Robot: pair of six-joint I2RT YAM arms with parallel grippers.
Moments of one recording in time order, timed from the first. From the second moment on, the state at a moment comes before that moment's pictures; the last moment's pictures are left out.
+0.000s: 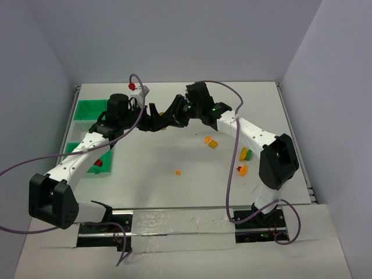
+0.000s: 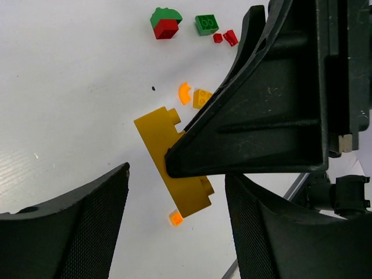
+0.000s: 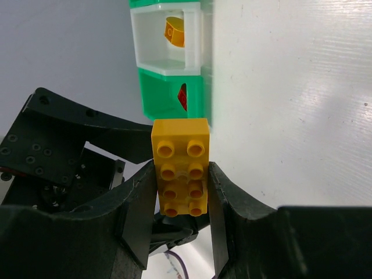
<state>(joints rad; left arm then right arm) -0.38 1.34 1.06 -0.19 0.48 -0.37 0.63 1.74 1.47 -0.29 -0.39 1.08</state>
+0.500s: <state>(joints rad) -0.38 1.34 1.07 -0.22 0.44 -0.38 0.63 1.74 1.45 -0.25 -0.40 1.09</state>
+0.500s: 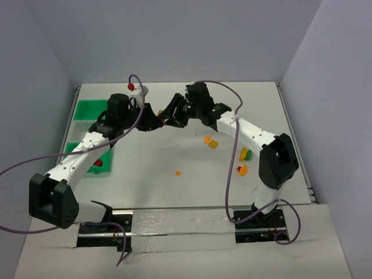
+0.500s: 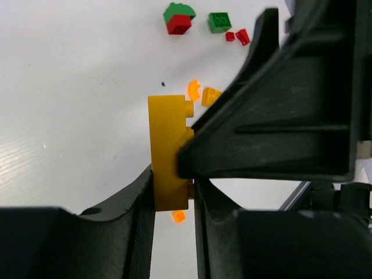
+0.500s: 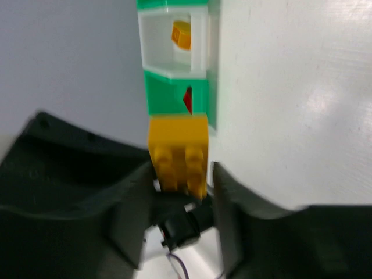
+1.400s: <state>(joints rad) 0.27 1.43 1.11 -0.59 0.13 0.19 0.37 1.47 1.33 -0.49 -0.25 0.34</state>
